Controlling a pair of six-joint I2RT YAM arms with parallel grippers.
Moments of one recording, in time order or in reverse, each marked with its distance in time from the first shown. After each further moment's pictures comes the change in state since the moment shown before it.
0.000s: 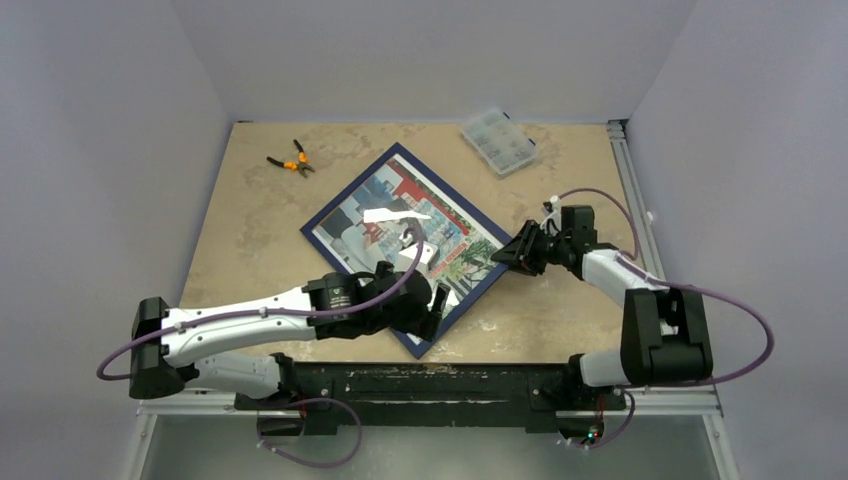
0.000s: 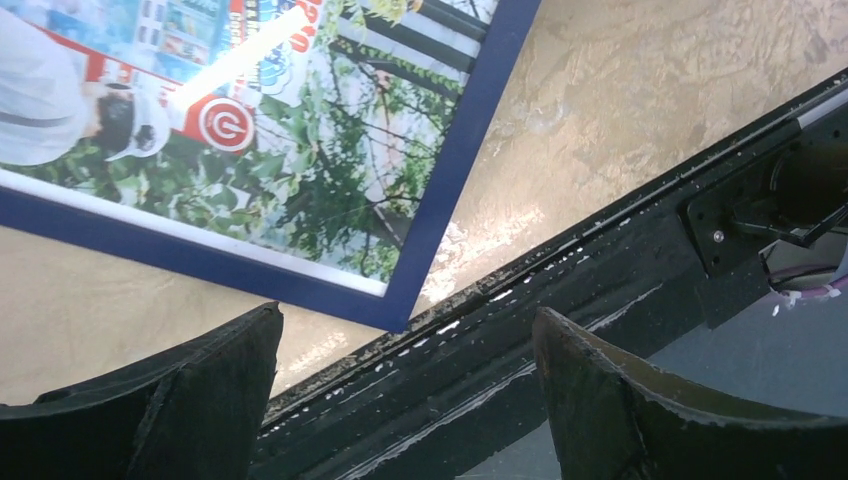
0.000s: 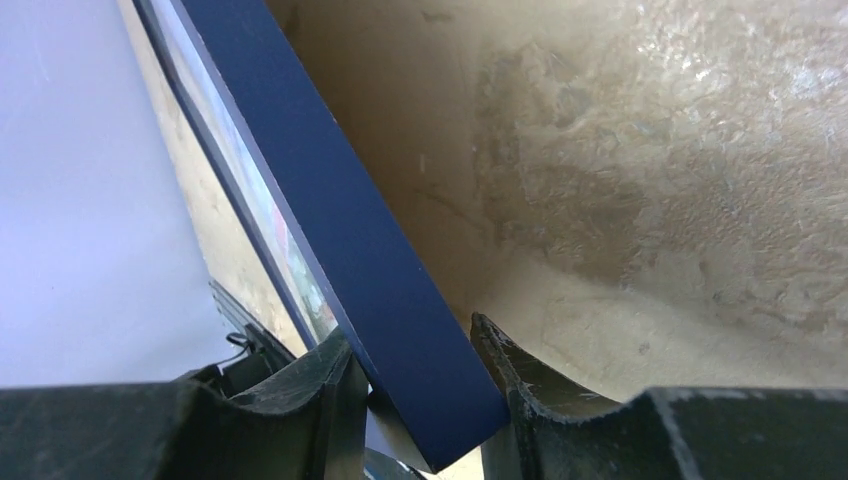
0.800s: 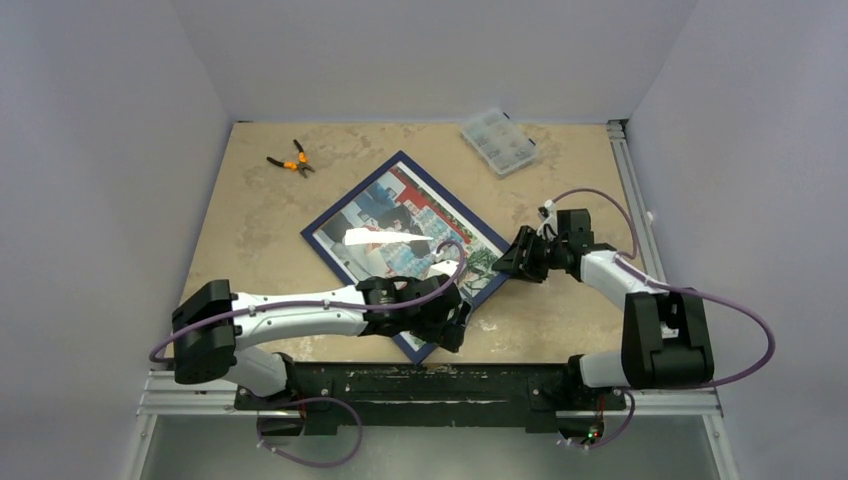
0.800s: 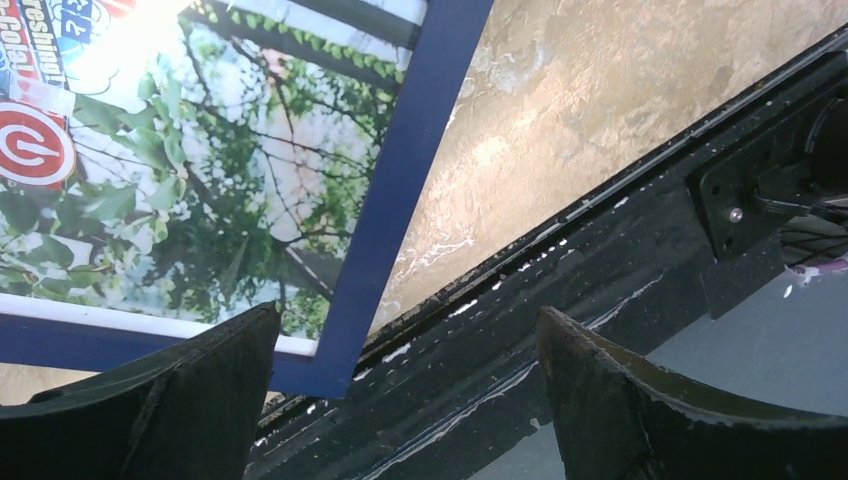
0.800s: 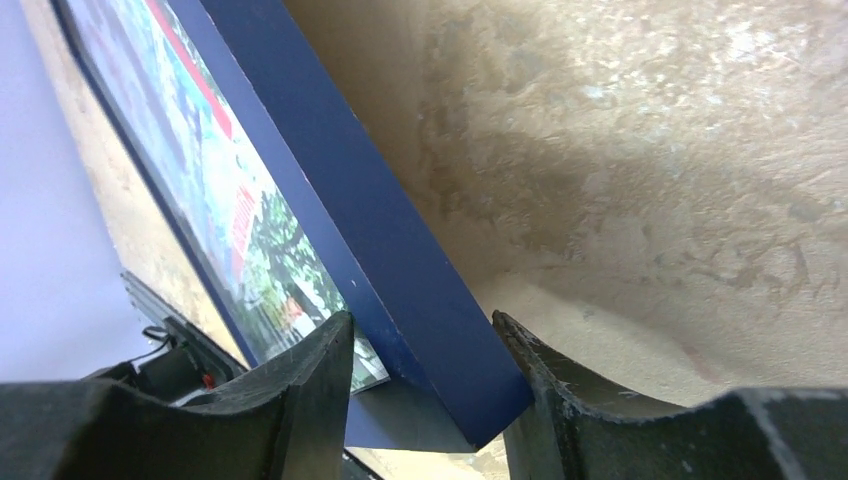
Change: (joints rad) left arm 0.040 0.243 -0.061 0.223 0.220 -0.010; right arm 0.016 -0.010 -0.001 -0.082 0.067 -0.119
